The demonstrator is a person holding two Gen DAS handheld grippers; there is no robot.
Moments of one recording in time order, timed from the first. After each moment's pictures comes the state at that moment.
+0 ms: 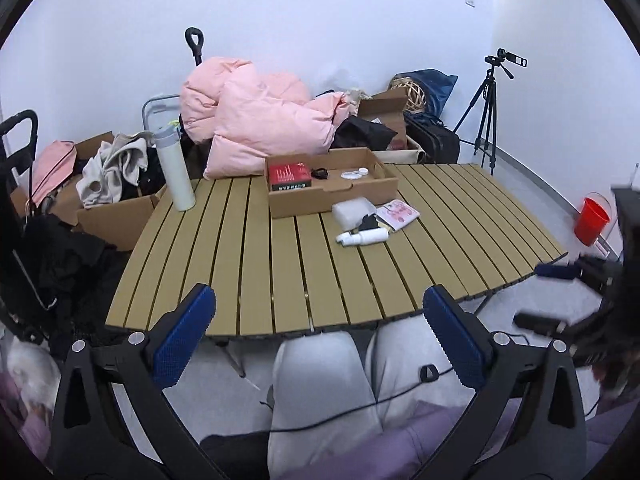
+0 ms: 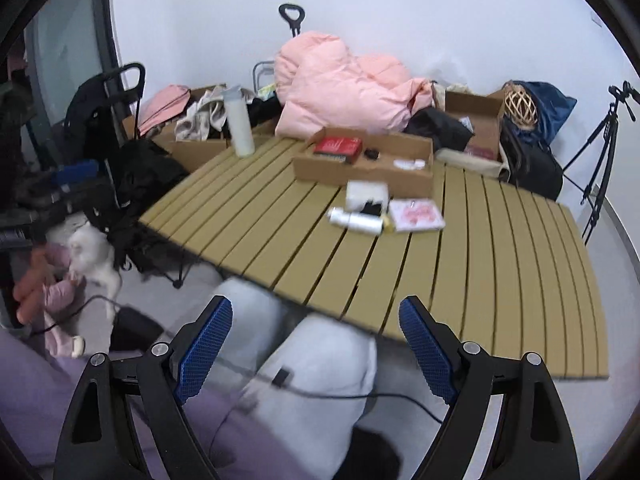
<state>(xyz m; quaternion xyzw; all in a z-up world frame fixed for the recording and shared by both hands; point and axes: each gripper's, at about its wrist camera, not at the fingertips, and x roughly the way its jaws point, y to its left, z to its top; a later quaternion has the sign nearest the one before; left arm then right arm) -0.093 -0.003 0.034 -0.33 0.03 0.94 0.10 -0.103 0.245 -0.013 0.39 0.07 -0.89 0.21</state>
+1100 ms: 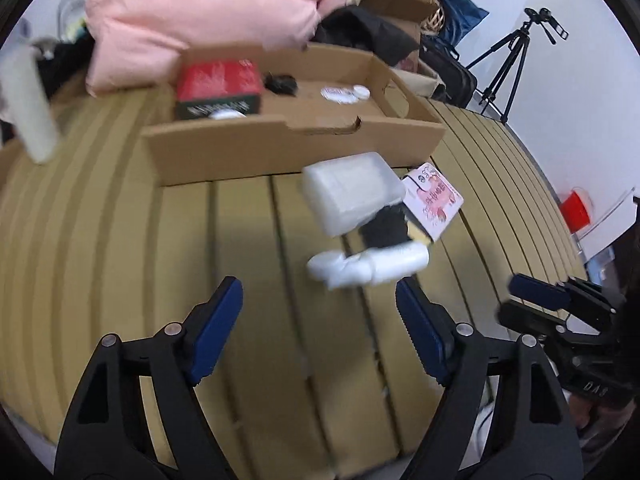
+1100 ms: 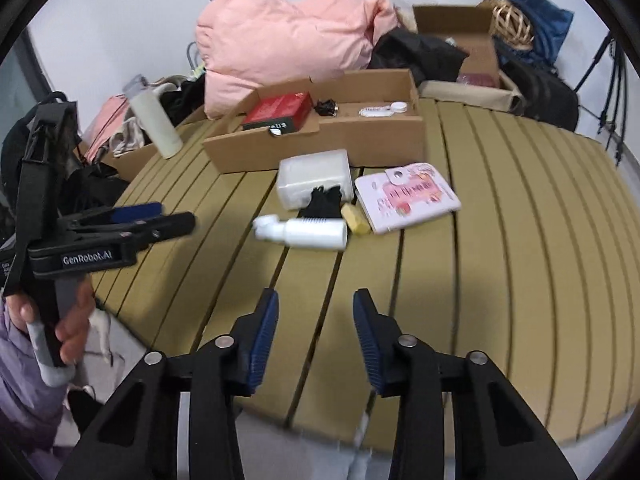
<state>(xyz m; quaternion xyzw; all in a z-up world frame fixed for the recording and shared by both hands) -0.394 0.059 -0.139 -0.49 -0.04 0.85 0.17 -0.334 0.254 -0.117 0.46 -0.02 -0.87 0.18</state>
